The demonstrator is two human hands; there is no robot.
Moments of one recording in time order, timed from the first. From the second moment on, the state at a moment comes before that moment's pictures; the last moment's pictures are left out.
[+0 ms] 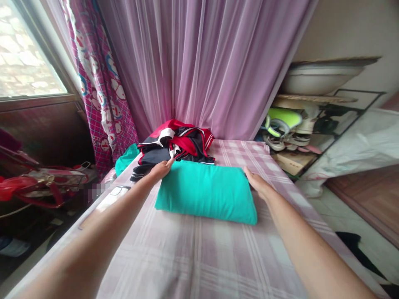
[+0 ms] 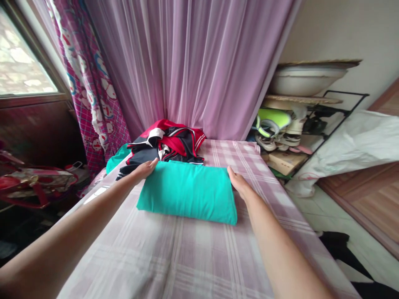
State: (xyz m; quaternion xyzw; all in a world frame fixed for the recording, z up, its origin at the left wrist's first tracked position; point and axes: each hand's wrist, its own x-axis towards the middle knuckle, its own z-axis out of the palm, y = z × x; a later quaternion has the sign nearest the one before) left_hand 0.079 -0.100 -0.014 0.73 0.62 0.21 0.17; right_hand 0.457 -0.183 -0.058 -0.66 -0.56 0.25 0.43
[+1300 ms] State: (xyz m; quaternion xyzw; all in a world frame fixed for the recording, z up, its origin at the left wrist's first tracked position) left_hand 0.099 -0.134 -0.078 0.64 0.74 0.17 0.10; right_hand 0.404 -0.189 -0.095 -0.84 -0.52 0.04 0.13
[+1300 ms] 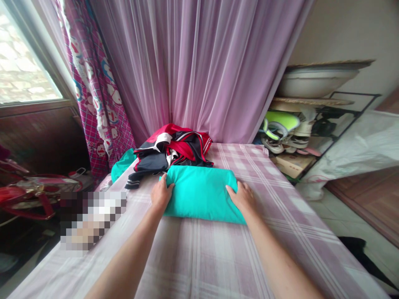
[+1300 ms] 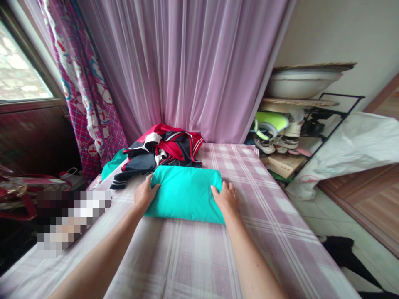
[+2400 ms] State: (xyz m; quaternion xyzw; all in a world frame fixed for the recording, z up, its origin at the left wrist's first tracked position) left_hand 0.082 -0.178 -0.065 0.63 0.75 0.15 0.12; right_hand 0.392 -0.232 -0.081 -0.85 -0.52 0.05 0.10
